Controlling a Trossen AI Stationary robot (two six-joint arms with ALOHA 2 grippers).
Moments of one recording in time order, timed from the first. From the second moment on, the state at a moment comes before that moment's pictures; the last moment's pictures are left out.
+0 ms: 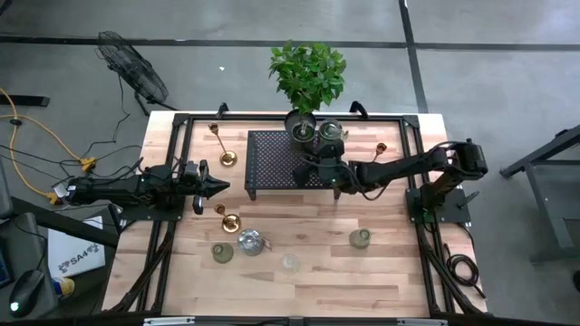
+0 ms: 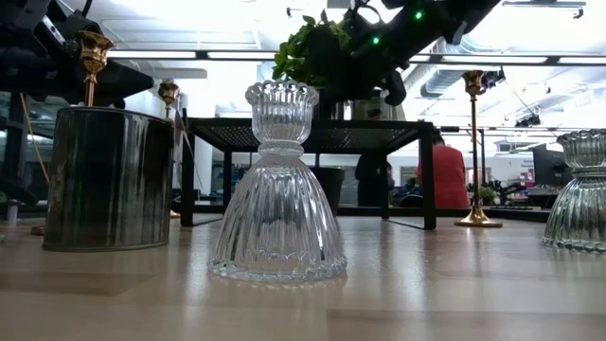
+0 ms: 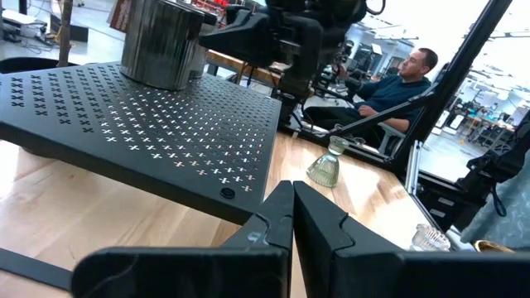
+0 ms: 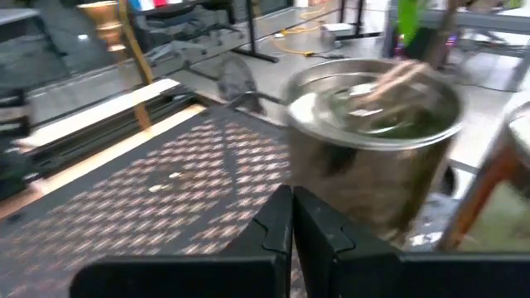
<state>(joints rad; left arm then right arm) 0.00 0.01 0.05 -0.03 -0.09 -0.35 0.01 1.61 0.96 0.25 0.78 0.42</state>
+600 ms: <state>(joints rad) 0.00 0.01 0.05 -0.03 -0.09 -0.35 0.24 1.59 1.04 0.09 0.52 0.17</state>
